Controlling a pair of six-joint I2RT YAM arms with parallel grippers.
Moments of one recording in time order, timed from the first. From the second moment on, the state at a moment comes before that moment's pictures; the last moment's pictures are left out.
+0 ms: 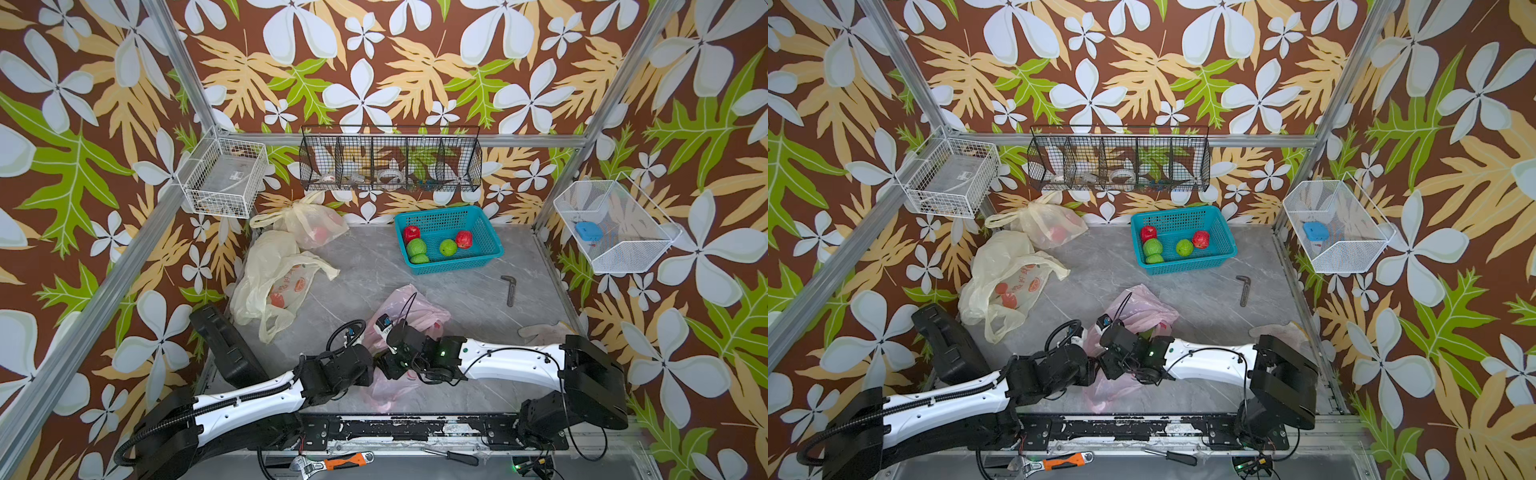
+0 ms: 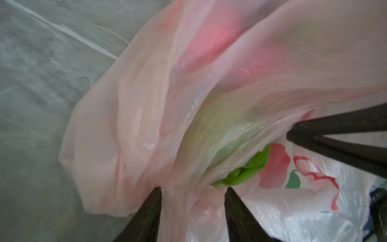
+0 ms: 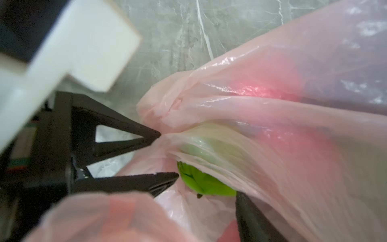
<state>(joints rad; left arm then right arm) -1.03 0.98 0.39 -0.34 -0.28 -0.88 1.15 1.59 0.96 -0.26 0.10 0.42</state>
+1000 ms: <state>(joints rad) -0.93 0.99 0.54 -0.33 -0.33 -0.85 1.12 1.56 1.04 -0.35 0.18 0.21</state>
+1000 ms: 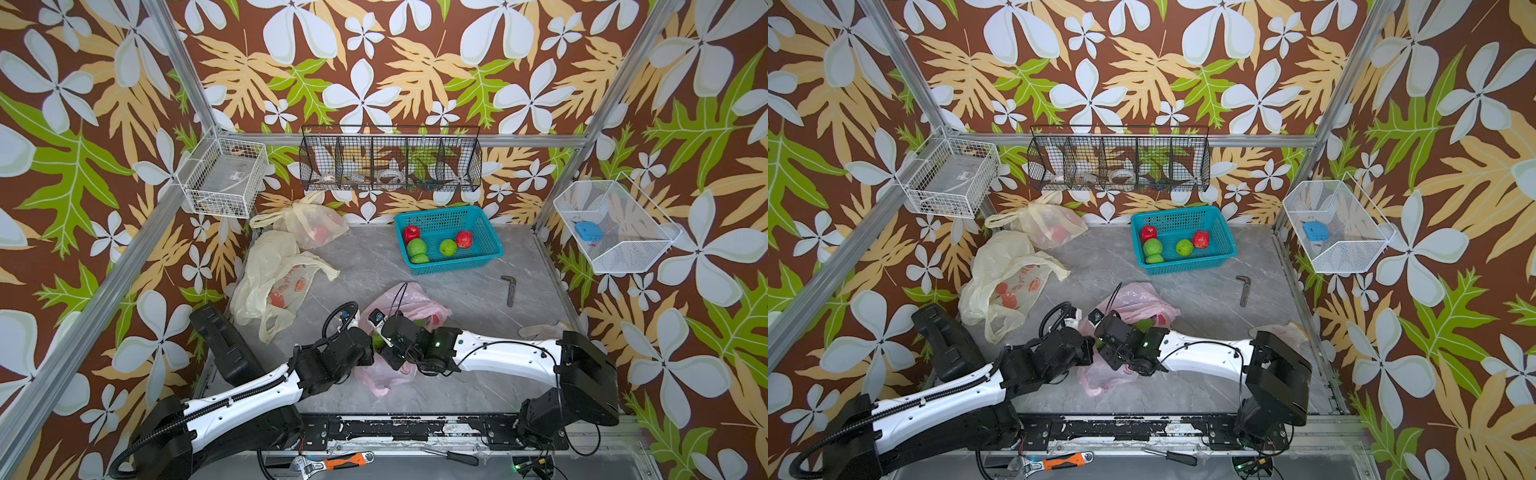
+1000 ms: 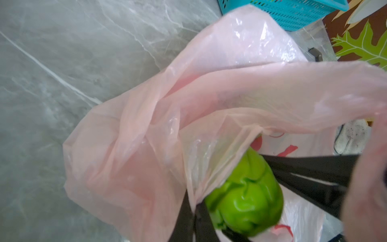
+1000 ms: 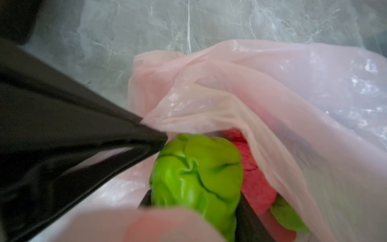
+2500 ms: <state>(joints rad) -0.89 1.12 0.65 -0.24 -0.36 -0.65 0.46 1.63 1.34 -0.42 0.22 0.16</state>
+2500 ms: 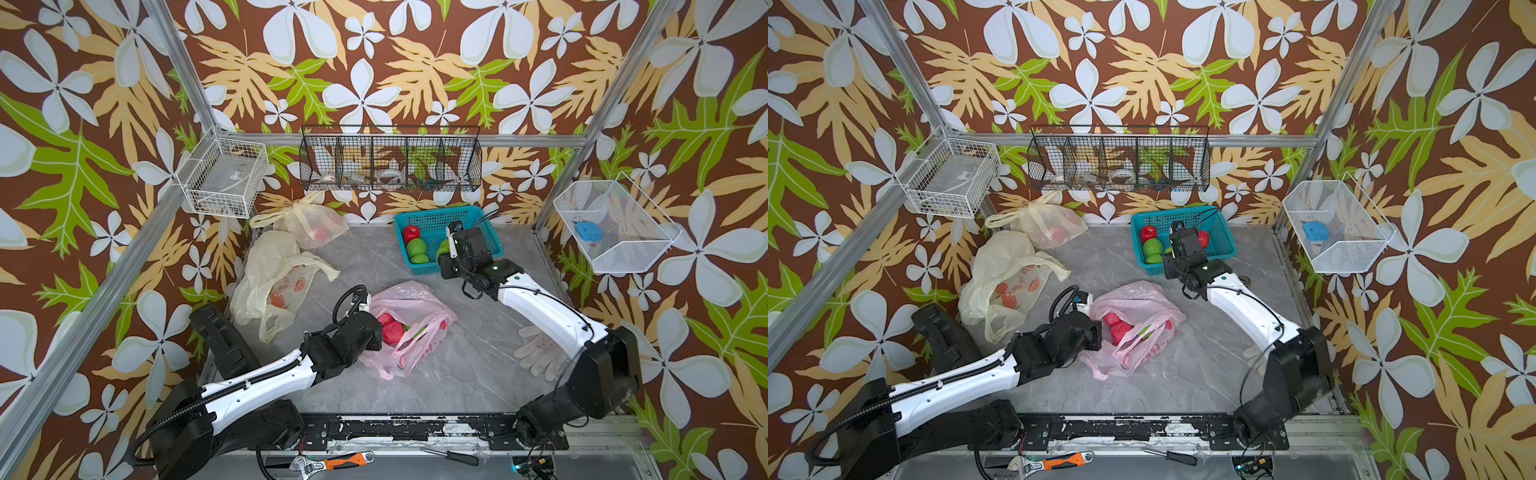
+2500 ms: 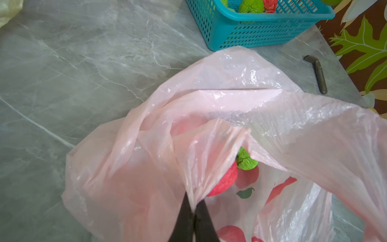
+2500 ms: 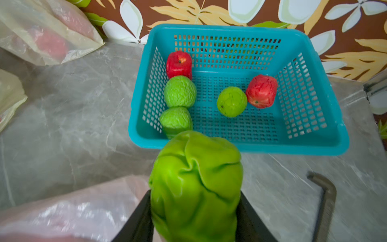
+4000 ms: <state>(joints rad) -0.72 1.23 0.67 -0.14 -0.17 -0.57 0.89 1.46 1.17 -0.34 0.14 0.25</state>
